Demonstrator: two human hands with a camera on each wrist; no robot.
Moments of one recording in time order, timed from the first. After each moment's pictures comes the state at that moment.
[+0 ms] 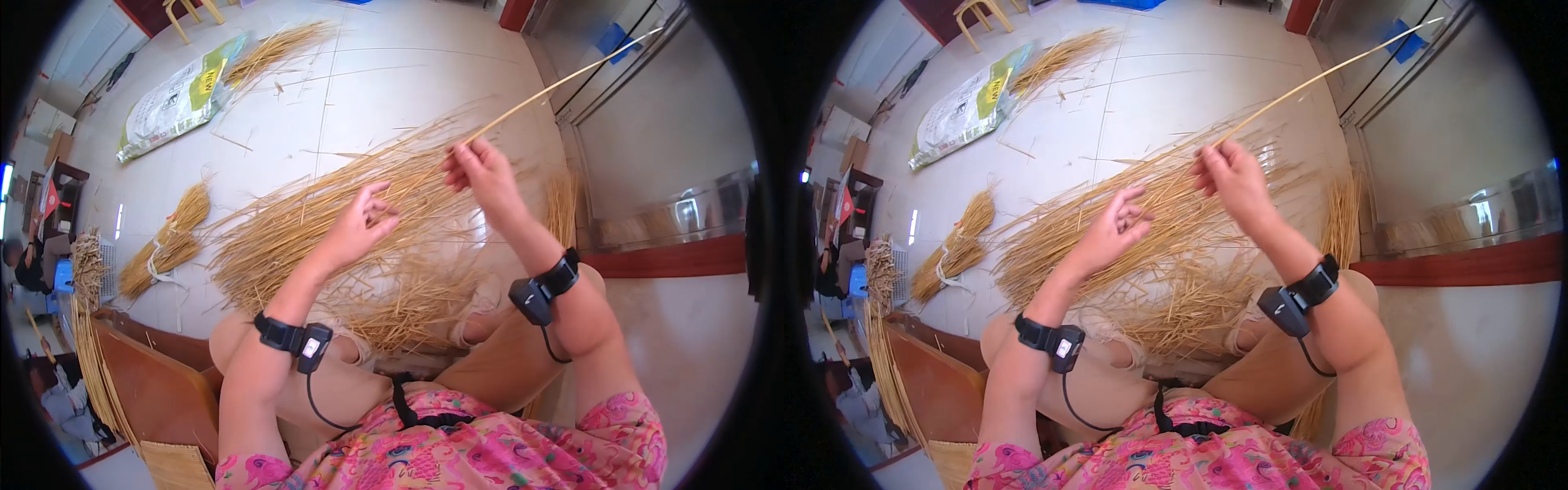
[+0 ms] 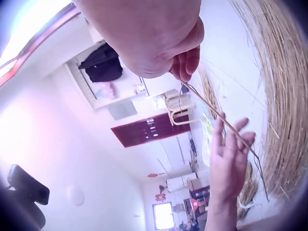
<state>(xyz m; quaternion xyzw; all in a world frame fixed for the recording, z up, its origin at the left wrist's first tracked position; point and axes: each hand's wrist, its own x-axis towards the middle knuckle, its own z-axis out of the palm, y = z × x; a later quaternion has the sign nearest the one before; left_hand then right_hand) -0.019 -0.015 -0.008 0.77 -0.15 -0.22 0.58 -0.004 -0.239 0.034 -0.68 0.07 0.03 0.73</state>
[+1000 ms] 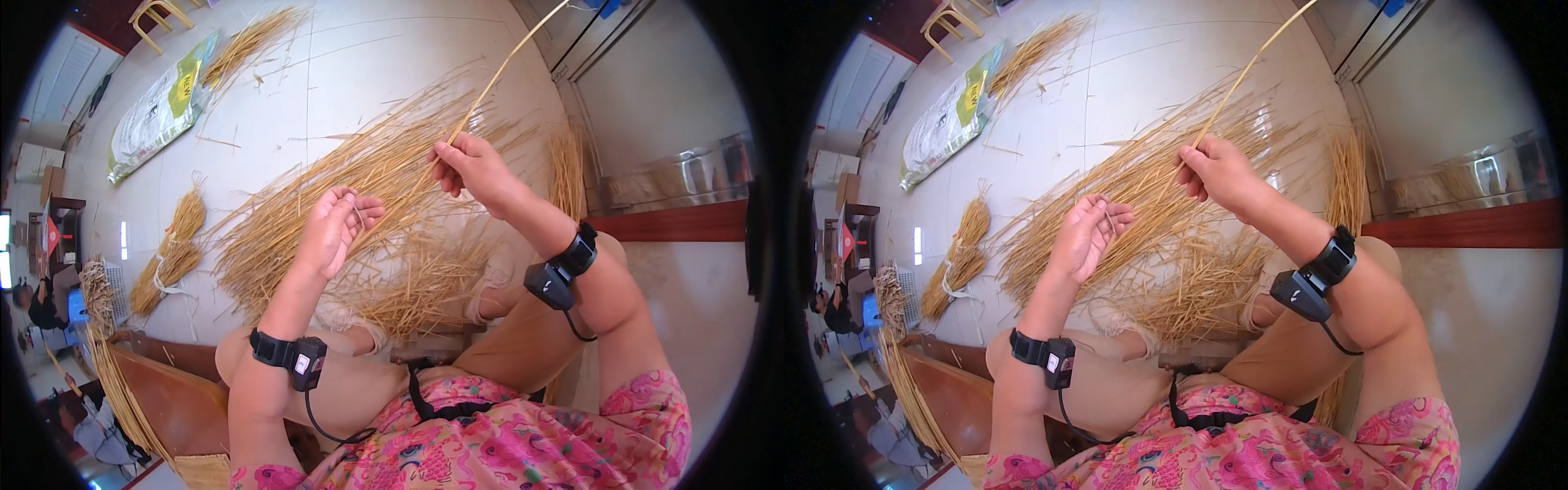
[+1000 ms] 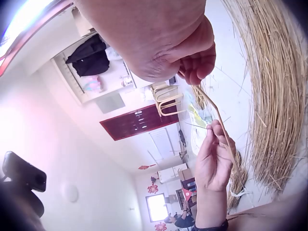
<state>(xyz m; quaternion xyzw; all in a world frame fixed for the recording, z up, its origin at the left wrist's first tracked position) -0.025 -0.008 -0.005 0.53 0.15 -0.27 0.79 -0.015 -0.238 0.022 -0.71 0.11 0.18 0.68</state>
